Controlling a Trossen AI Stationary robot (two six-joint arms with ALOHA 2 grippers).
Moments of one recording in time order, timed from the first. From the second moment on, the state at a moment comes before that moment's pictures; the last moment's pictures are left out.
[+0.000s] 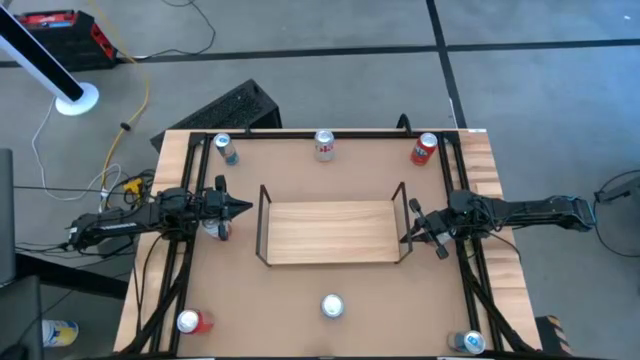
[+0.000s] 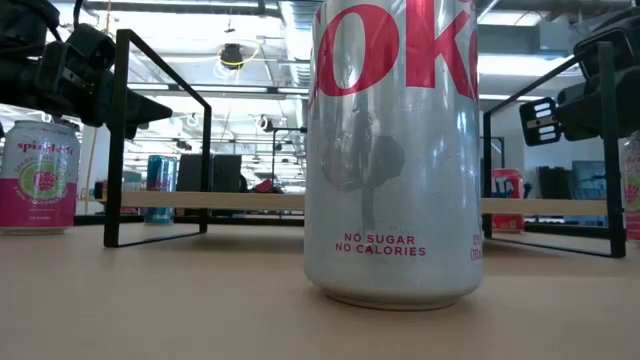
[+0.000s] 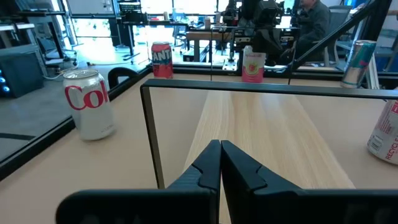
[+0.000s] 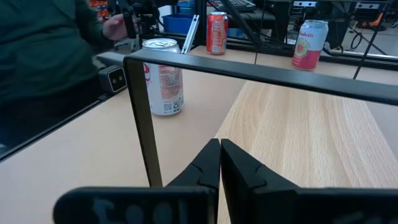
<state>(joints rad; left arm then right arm) 0.16 0.03 0.02 0.01 -0.03 0.00 -0.05 0.27 0.02 0.04 -0.44 -0.10</state>
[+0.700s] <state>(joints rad) 0.16 0.03 0.02 0.01 -0.03 -0.38 -0.05 0.27 0.02 0.07 -0.44 -0.11</state>
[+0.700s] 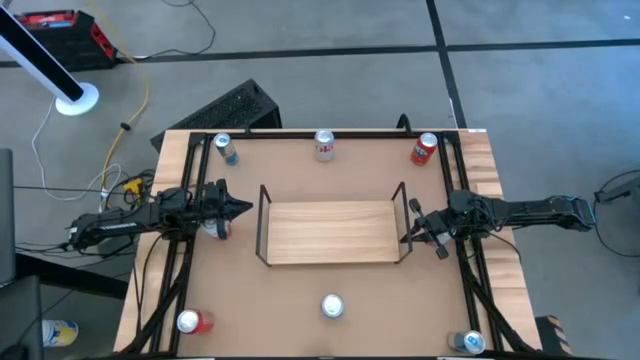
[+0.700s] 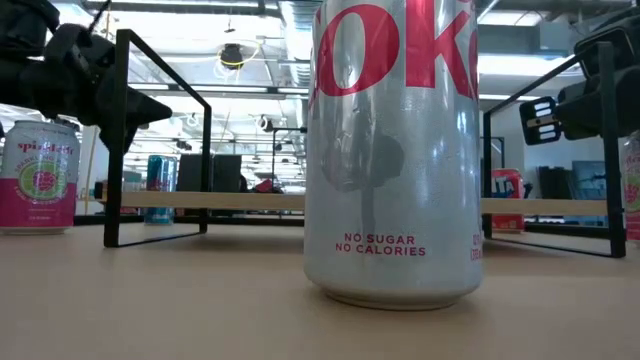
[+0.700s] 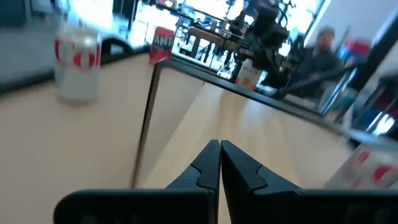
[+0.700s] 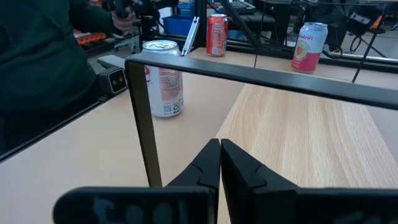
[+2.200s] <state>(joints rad) 0.16 0.03 0.02 0.08 -0.11 -0.30 -0.05 0.27 0.19 -0.25 0.04 0.08</state>
